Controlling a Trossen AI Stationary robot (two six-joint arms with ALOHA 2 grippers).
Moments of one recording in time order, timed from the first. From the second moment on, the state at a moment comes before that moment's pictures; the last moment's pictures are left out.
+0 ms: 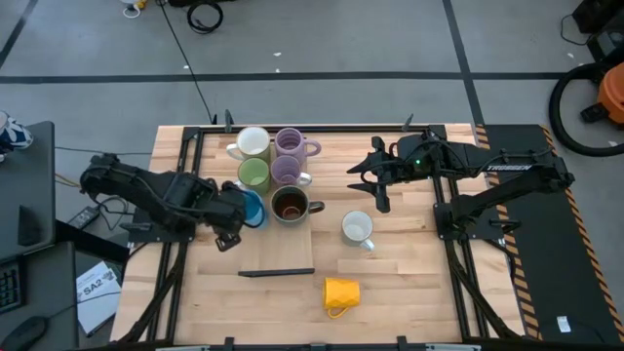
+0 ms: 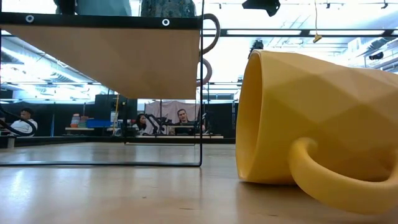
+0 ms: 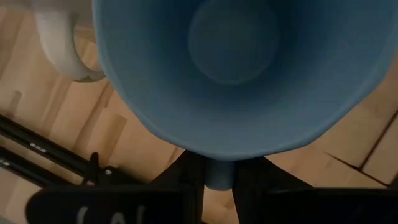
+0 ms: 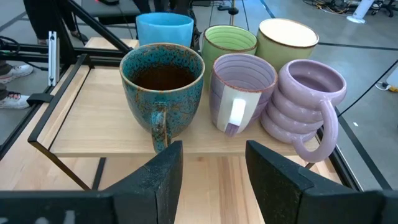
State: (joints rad) left arm -0.33 1.34 1.45 -1.51 -0.22 -0.79; right arm -0.03 1.11 1.11 -0.42 0.01 -0.09
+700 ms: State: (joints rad) left arm -0.30 1.40 1.45 -1.49 -0.22 -0.75; right arm -0.03 1.11 1.11 -0.42 0.01 -0.09
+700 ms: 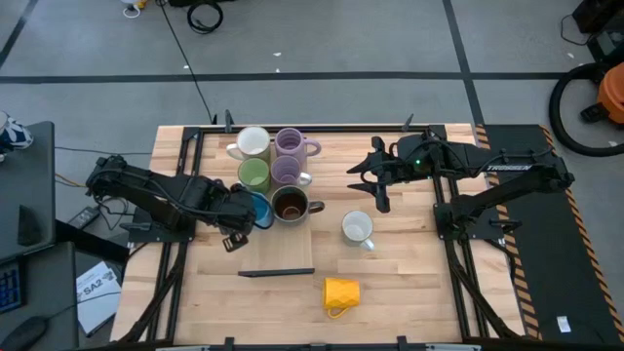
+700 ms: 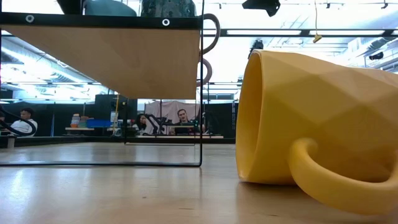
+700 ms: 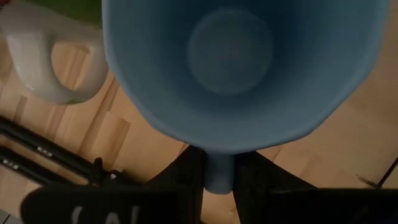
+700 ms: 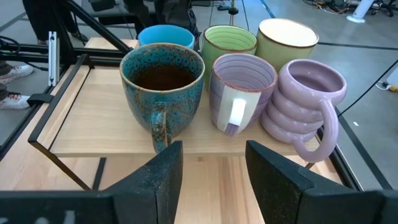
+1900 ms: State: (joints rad) left arm -0.30 1.40 1.52 -1.50 -0.19 -0.72; right arm -0.03 1.11 1.11 -0.42 0.01 -0.06
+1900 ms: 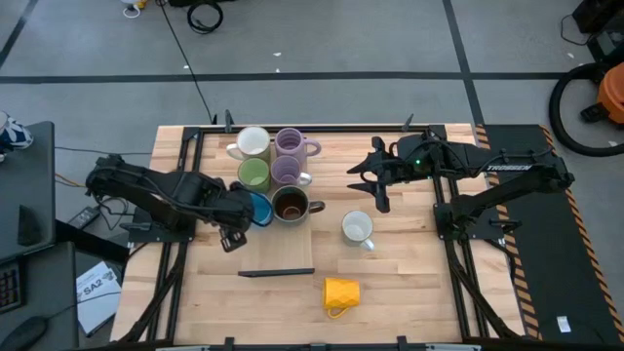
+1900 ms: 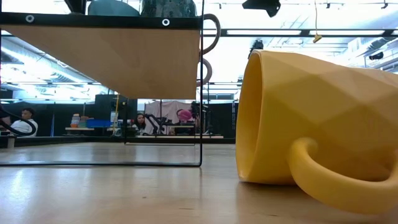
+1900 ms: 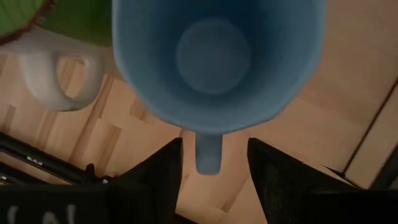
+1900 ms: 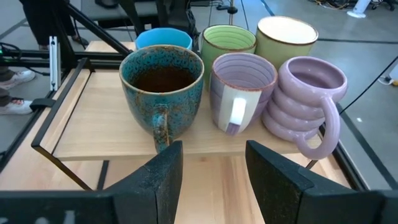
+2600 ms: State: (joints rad) left arm -0.61 1.36 1.60 -1.50 -0.30 -1.12; right arm -0.03 1.11 1.11 -0.47 -0.23 0.08
